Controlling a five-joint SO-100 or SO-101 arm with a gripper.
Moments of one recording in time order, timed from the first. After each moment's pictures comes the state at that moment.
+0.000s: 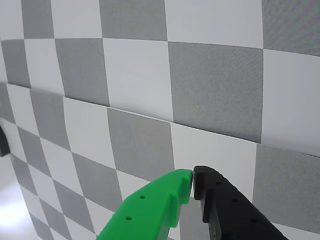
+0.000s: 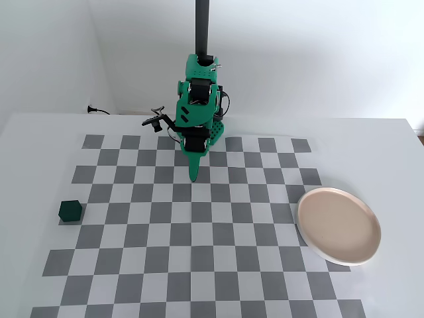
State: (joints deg) arm 4.3 190.3 174.6 66.5 0.7
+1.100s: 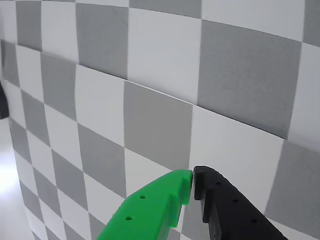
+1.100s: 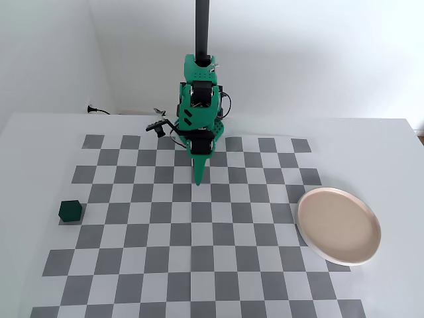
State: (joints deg) arm 0.4 190.1 176.7 60.9 -4.7
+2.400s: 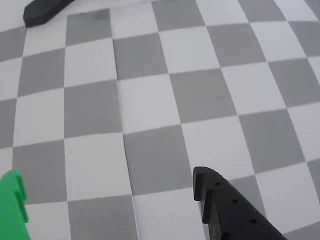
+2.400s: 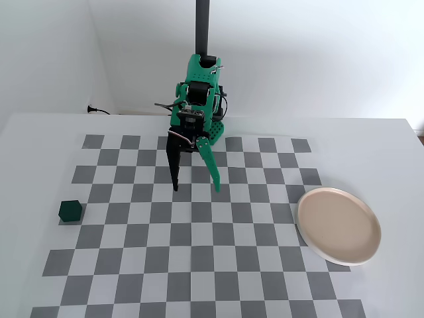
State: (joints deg) arm 7.6 190.5 177.4 41.6 -89.6
